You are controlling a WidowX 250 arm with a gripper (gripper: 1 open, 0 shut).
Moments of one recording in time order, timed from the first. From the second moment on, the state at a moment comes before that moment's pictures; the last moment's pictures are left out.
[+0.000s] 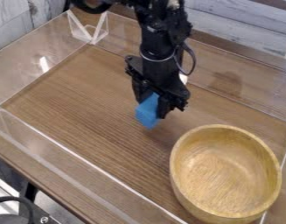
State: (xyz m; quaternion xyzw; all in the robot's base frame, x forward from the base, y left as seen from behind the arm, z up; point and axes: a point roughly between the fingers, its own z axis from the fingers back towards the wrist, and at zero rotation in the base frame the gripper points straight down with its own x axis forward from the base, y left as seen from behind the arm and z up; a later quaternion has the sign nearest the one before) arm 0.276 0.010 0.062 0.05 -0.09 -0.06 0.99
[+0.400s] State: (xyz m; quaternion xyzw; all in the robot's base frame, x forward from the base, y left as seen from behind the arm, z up) arm 0.273 0.010 0.058 0.05 -0.09 -0.07 0.99
